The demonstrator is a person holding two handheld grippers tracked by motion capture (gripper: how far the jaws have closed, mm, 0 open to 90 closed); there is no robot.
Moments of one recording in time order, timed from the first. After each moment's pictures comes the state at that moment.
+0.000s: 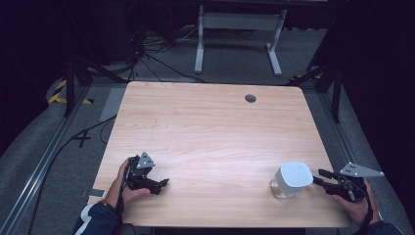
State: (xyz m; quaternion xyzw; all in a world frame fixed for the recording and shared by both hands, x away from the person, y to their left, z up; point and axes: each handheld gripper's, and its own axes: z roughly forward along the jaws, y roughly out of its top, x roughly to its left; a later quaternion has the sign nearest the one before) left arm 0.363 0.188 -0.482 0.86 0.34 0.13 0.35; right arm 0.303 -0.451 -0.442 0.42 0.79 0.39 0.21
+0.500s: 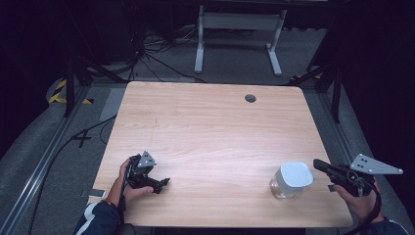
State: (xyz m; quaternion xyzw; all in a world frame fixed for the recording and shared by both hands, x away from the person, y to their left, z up) left arm 0.365 0.185 -0.481 0.86 0.34 0.13 0.35; right arm 0.291 -0.412 -0.374 0.33 0.78 0.48 0.25
